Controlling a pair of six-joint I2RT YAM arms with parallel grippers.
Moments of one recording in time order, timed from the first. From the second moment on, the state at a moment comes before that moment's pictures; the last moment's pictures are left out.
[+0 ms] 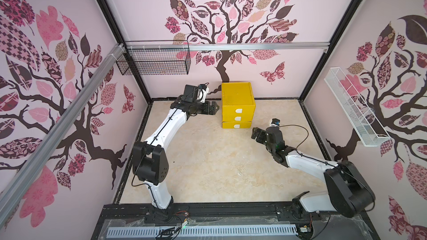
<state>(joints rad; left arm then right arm) -0.28 1.72 1.59 -0.56 0.34 -0.14 0.43 1.32 0.62 0.23 0.28 0.60</state>
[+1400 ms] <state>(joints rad) 0.04 1.44 0.49 0.46 0.15 0.01 0.08 1.54 0.33 0.92 0.29 0.10</state>
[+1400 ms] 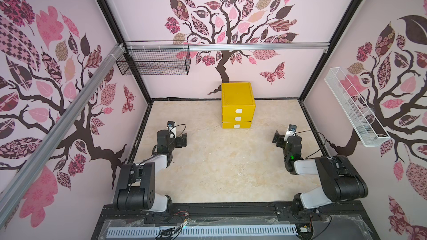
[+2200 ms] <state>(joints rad) 0.04 1.57 0.38 0.84 0.02 -0.02 0.08 1.56 0.38 0.90 0.27 0.10</state>
